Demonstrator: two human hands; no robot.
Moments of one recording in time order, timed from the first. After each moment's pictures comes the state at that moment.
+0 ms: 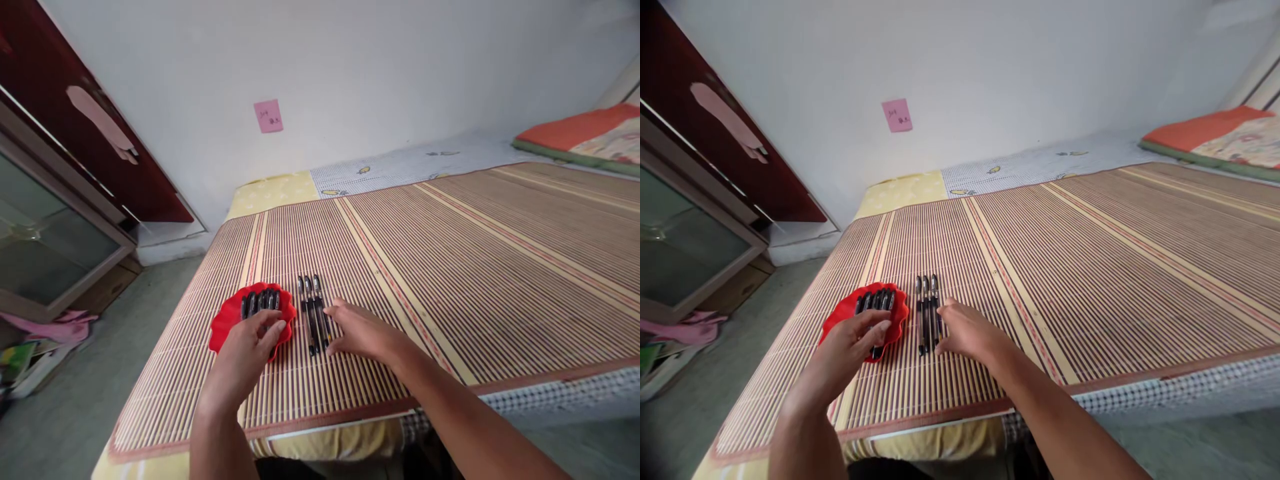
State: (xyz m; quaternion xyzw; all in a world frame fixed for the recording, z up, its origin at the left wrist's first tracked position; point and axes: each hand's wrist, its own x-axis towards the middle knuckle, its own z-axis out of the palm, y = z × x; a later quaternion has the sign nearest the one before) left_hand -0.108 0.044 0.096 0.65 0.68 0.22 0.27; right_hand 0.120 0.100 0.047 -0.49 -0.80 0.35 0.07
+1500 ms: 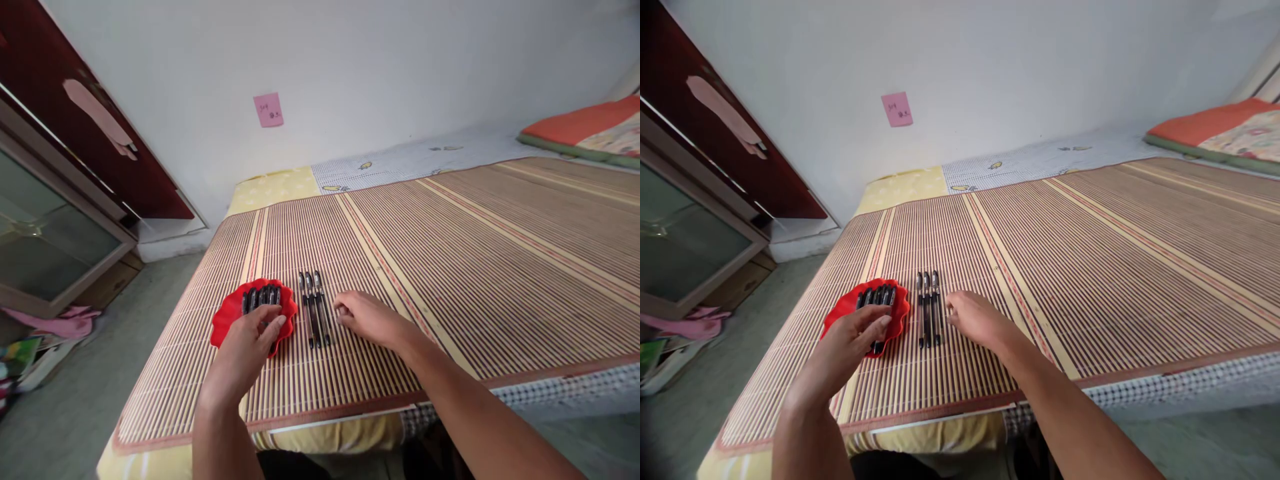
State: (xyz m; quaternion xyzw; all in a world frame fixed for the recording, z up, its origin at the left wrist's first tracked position) left_hand -0.110 0.044 0.094 0.64 0.68 0.23 0.28; right_hand 0.134 0.111 0.049 -0.49 -0.80 0.32 0.11
